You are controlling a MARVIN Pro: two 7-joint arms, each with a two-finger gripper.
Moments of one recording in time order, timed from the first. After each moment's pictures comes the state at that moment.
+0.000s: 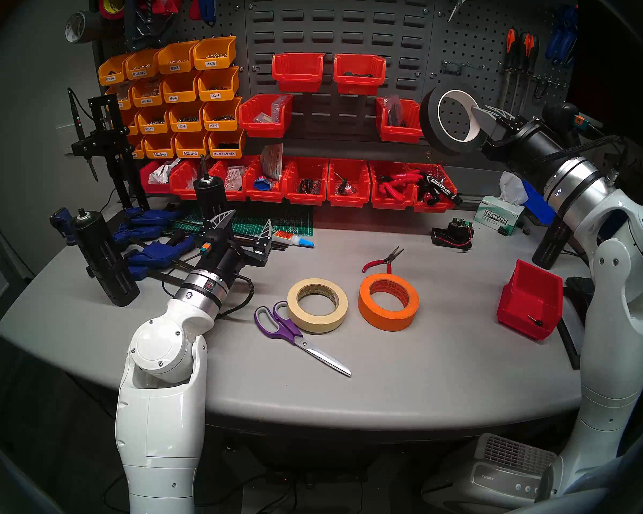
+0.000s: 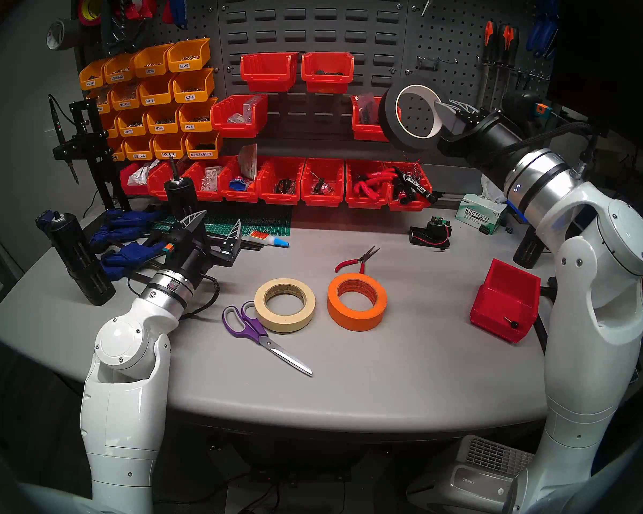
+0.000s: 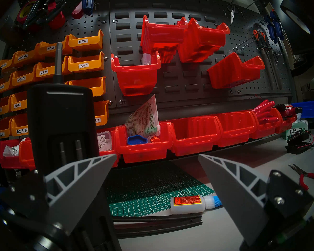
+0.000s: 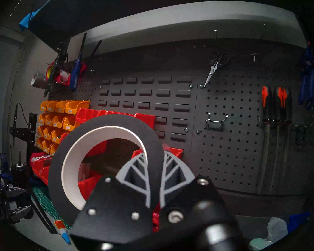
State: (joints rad) left arm 1.73 -1.62 -1.73 -1.94 0.05 -0.07 -0.44; right arm -1.50 -1.16 1.95 -2.35 0.53 0.58 0.31
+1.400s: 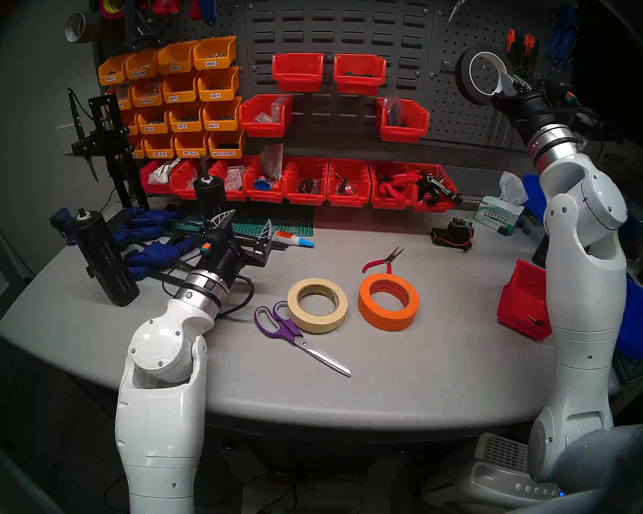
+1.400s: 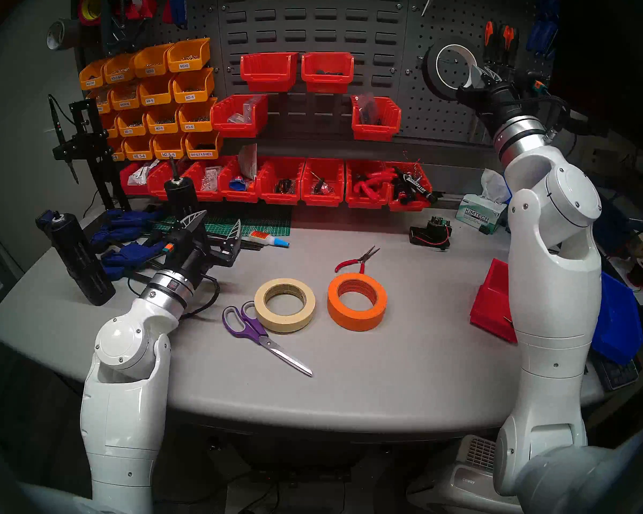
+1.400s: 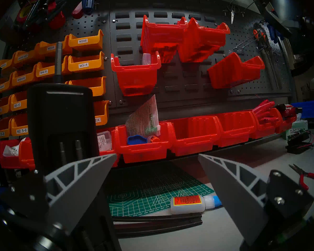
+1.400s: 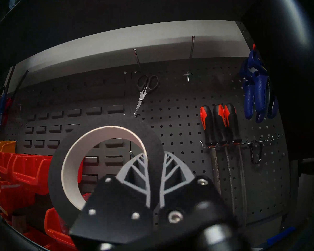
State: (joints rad) left arm 1.73 -1.62 -1.73 -1.94 0.05 -0.07 -0.44; right arm -1.19 -1.14 1.74 -1.99 0.52 0.32 -0.02
